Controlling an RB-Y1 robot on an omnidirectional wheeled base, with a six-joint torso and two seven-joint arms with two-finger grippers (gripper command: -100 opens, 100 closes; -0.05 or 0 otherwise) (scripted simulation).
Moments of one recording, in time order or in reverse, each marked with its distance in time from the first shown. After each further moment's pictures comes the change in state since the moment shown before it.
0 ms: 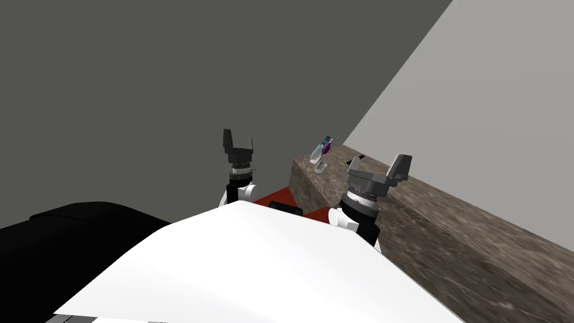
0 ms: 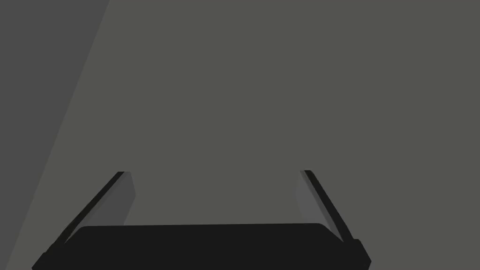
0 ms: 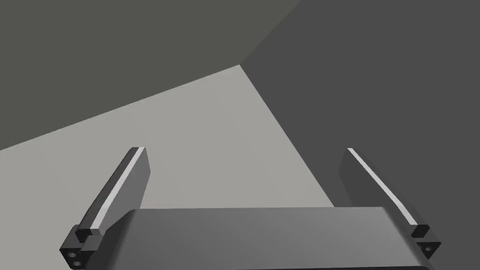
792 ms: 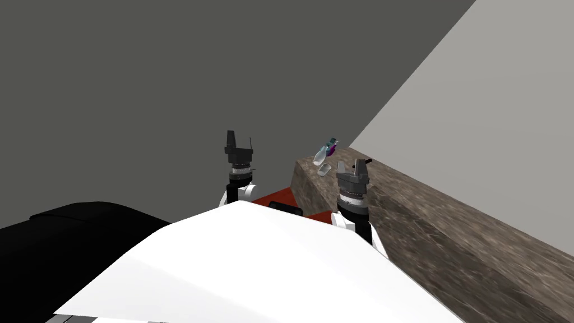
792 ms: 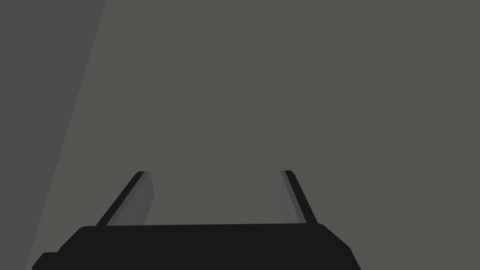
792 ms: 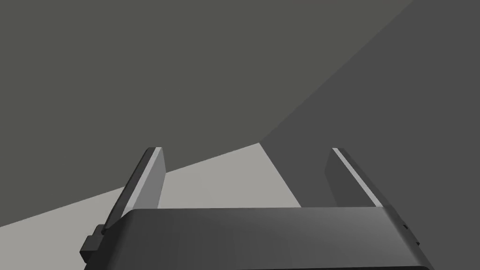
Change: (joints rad) left arm 0.000 0.000 0.000 0.000 0.000 0.000 0.000; right arm 0.000 -0.222 0.032 0.090 0.053 -0.024 -0.007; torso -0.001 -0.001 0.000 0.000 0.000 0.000
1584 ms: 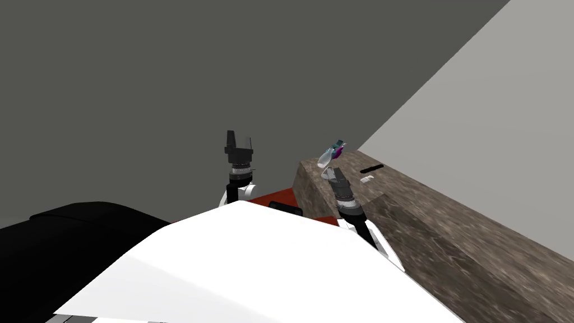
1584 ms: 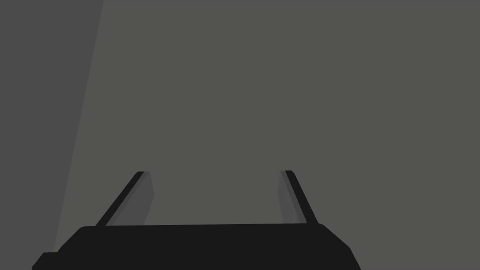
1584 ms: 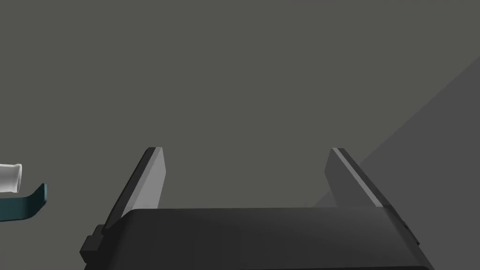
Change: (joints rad) left arm 0.000 0.000 0.000 0.000 0.000 0.000 0.000; right arm 0.001 -0.260 0.033 0.116 0.064 -0.030 -0.015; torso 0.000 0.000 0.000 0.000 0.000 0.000
